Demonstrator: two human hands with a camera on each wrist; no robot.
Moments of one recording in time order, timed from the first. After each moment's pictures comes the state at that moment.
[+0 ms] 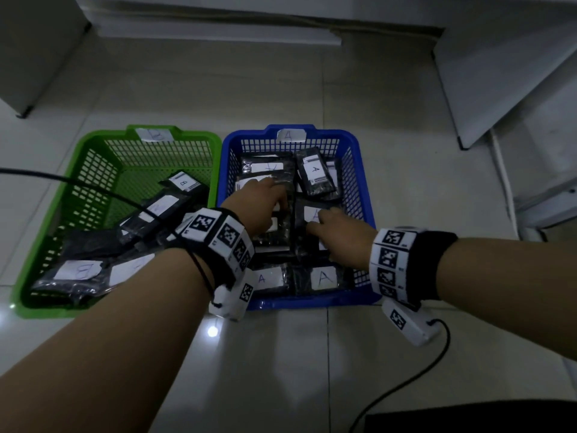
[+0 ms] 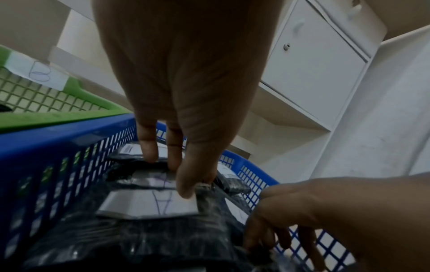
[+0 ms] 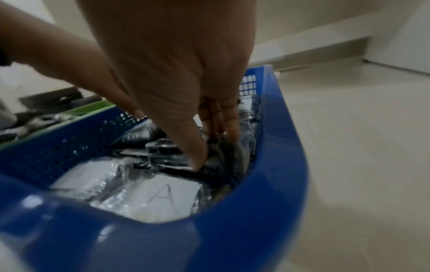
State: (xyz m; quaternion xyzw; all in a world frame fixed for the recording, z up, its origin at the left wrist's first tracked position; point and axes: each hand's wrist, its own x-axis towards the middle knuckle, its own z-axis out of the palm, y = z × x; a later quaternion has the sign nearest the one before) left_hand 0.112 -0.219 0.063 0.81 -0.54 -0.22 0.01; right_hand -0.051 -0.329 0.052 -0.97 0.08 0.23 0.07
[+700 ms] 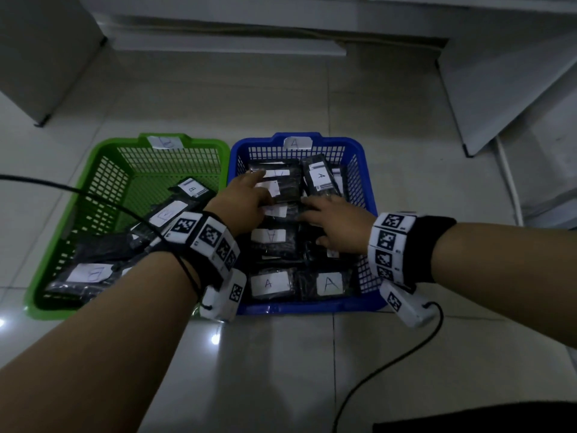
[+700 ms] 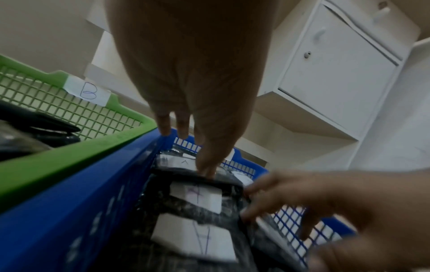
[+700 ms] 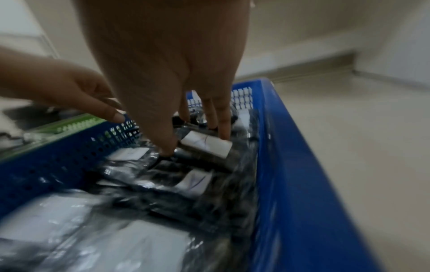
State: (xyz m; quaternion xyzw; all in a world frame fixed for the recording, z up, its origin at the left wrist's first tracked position) left_hand 0.142 -0.198 0.057 0.84 -0.52 -0.16 0.04; right_hand -0.025 -0.345 0.059 -0.98 0.06 0.18 0.09
